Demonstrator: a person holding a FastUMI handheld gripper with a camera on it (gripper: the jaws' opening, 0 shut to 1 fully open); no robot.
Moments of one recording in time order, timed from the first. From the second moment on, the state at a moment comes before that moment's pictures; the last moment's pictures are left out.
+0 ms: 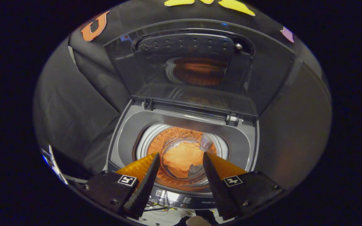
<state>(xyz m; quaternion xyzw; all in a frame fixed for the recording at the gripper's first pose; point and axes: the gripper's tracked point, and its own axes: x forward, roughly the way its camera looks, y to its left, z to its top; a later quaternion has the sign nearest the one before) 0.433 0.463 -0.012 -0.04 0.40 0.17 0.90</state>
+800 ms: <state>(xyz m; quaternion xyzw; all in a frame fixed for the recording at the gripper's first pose) 0.413 0.467 0.110 -0.03 0.26 0.17 0.95</state>
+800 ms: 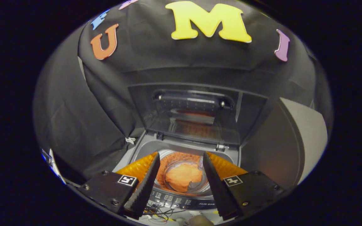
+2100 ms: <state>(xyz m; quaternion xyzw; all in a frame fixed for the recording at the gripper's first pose) 0.531 0.482 0.226 0.00 0.16 0.10 0.98</state>
